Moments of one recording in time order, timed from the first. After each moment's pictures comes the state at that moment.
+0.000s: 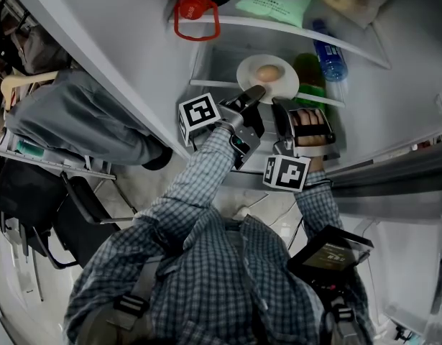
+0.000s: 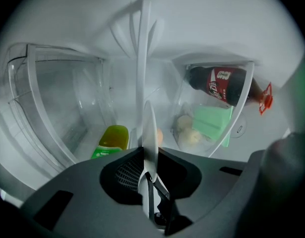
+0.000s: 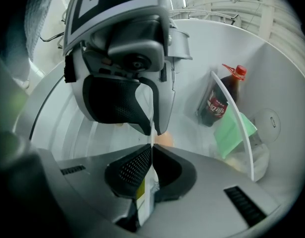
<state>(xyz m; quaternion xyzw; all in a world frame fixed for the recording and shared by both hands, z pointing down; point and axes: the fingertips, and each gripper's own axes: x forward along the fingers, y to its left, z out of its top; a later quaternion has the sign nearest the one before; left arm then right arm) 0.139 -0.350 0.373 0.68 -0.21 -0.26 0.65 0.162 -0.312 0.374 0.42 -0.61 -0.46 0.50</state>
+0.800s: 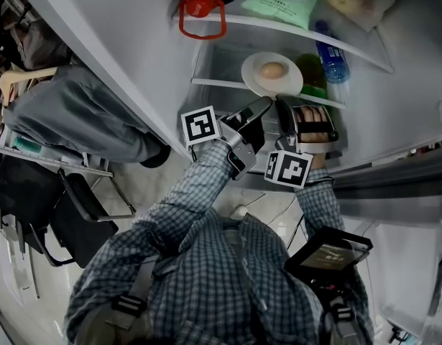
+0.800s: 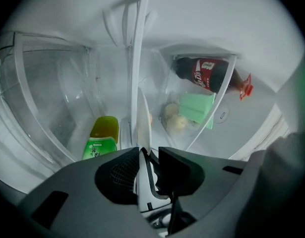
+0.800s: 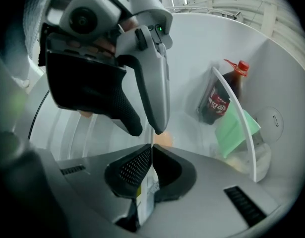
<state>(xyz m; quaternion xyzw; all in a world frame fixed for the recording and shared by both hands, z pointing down) 0.150 -0.317 0.357 0.73 -0.11 -0.28 0.61 0.166 -0.320 0.372 0.42 -0.60 -0.46 0.51</state>
